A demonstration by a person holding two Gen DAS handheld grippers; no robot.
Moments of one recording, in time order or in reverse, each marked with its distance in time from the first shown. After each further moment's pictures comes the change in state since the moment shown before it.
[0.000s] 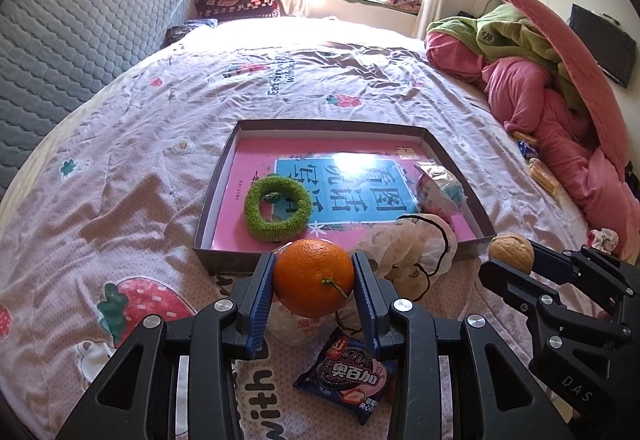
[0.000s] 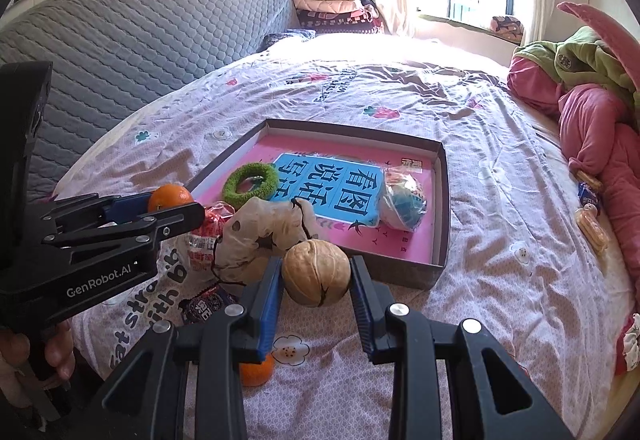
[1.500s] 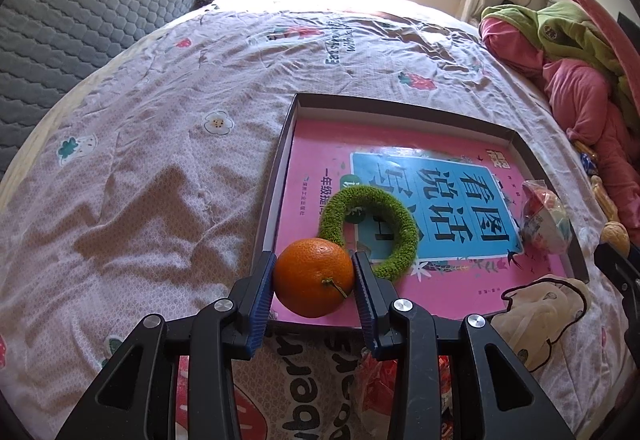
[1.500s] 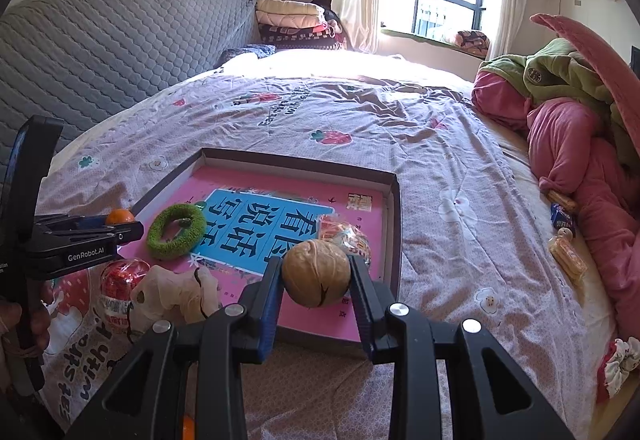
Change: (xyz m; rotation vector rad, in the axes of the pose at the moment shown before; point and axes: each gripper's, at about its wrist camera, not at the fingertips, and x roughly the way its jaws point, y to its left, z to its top) left arm 0.092 0.062 0.032 -0.077 0.112 0.105; right arm 0.041 -0.032 0.032 0.012 -0.049 -0.148
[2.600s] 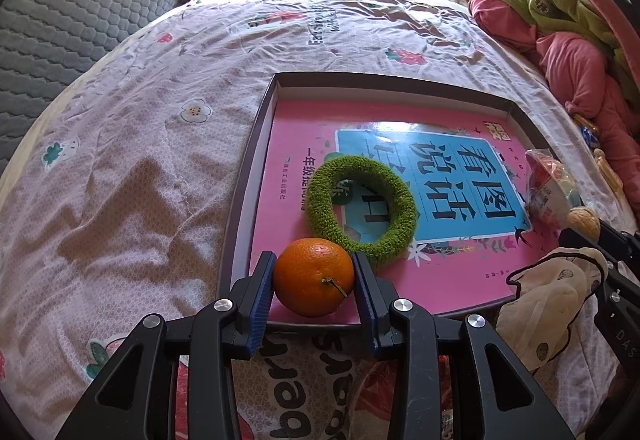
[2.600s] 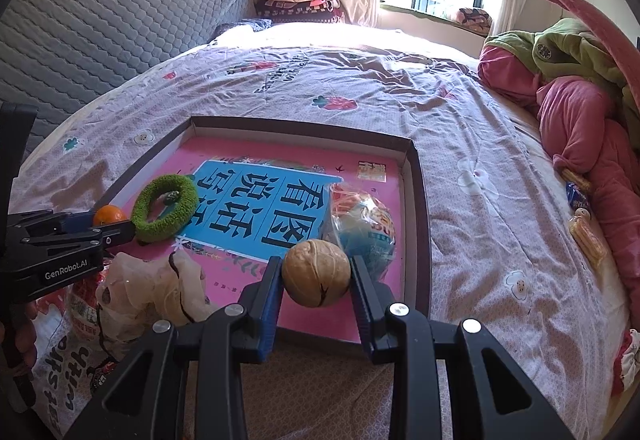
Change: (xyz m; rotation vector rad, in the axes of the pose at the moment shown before) left arm 0.018 -0.015 -0.006 0.061 0.038 -0.003; right arm 0.047 0.005 -0.010 0.013 0.095 -0.009
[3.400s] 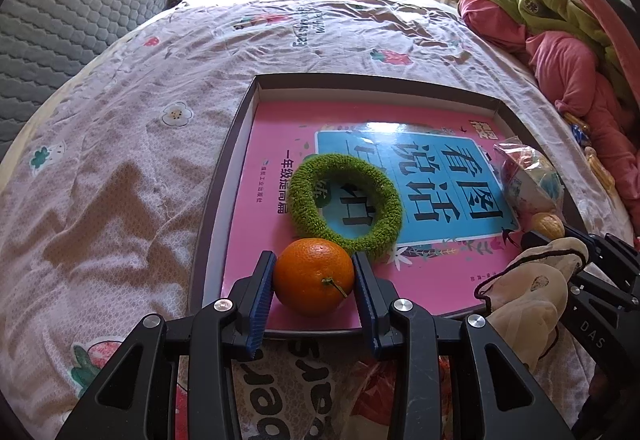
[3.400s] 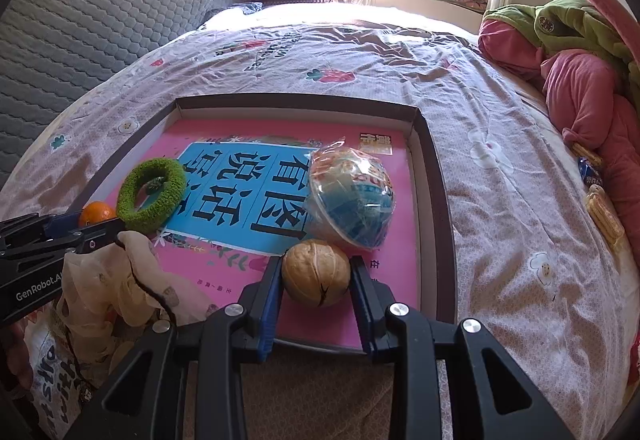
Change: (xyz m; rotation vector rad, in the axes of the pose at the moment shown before) left arm 0.004 -0.009 0.001 0.015 -0.011 -0.036; right arm 0.029 -0.003 -0.004 0.046 0.065 0.009
